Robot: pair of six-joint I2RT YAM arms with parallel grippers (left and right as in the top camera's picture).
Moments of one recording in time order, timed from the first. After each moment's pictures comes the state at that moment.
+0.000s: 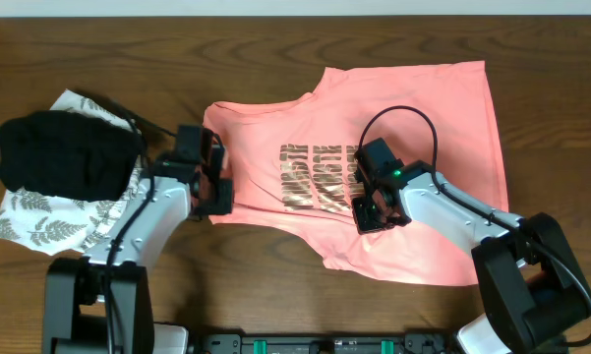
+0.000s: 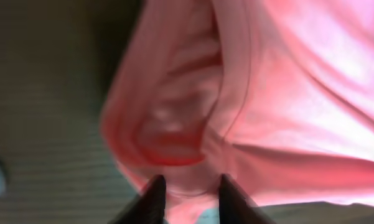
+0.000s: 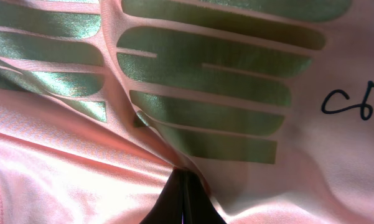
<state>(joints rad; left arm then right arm) -0.14 1.56 0.84 -0.64 0.08 -0.08 0.48 1.73 0.92 -0.68 -0.10 0.30</state>
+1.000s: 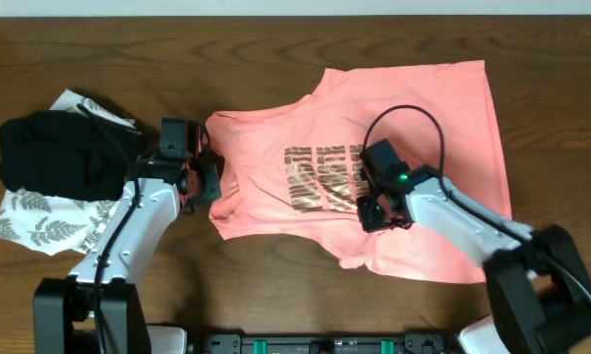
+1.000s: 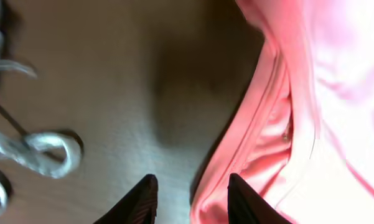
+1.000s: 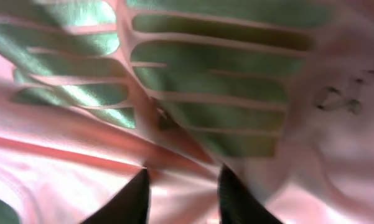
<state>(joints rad) -0.09 1.50 0.89 -0.68 -0.03 -0.29 0.47 1.65 0.89 -0.65 -0.05 0.30</state>
